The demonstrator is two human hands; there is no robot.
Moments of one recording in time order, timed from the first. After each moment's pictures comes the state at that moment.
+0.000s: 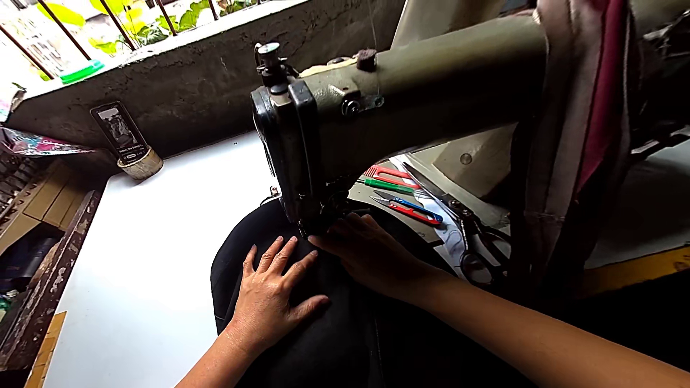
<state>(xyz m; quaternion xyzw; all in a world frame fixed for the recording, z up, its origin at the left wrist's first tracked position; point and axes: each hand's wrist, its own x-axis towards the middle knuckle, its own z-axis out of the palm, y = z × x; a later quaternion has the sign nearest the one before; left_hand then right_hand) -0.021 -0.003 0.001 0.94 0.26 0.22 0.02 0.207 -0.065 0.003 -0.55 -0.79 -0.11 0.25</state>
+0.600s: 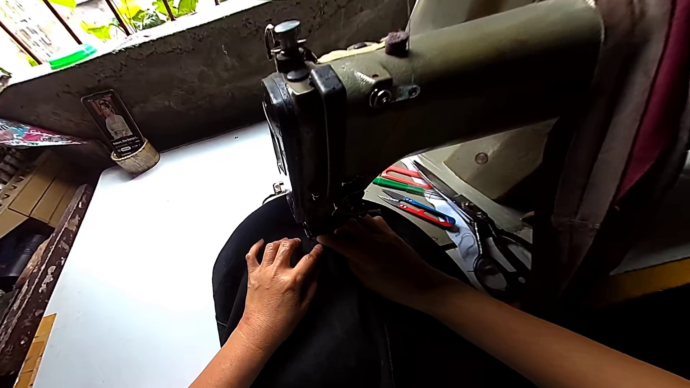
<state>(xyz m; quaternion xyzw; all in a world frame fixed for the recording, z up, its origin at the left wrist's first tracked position) -0.003 0.002 -0.004 0.92 0.26 0.28 -0.03 0.207 -0.066 -0.001 -0.56 -0.78 -0.12 0.26</state>
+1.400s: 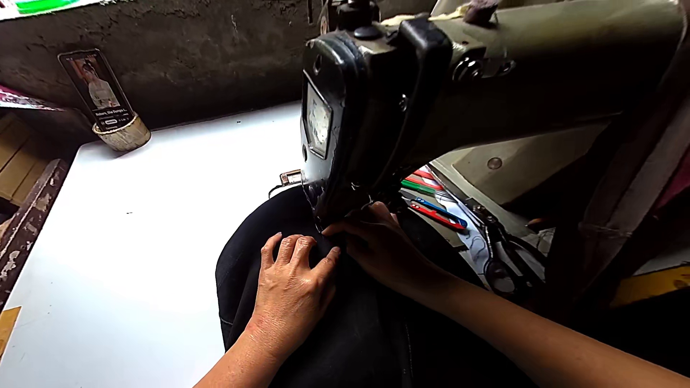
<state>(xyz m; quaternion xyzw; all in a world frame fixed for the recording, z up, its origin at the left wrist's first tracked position) 0.000 -0.003 -0.006 0.92 0.24 0.32 -0.04 0.185 -0.056 0.017 -0.65 -0.69 0.00 0.32</state>
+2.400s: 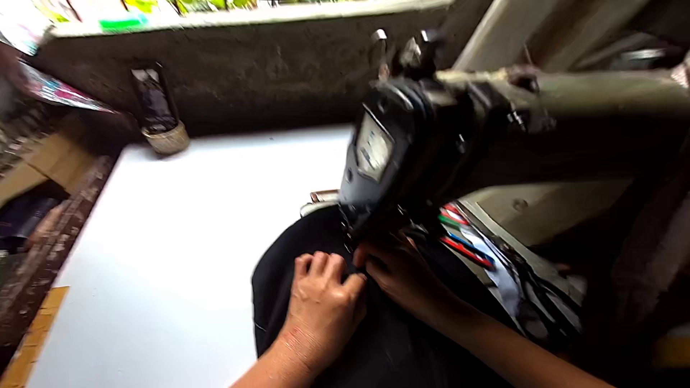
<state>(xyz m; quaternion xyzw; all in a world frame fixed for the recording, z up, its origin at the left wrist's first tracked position) 0.005 -0.007 -0.006 0.90 0.26 0.36 0.00 0.176 -0.048 0.015 -0.64 -0.70 -0.02 0.30</state>
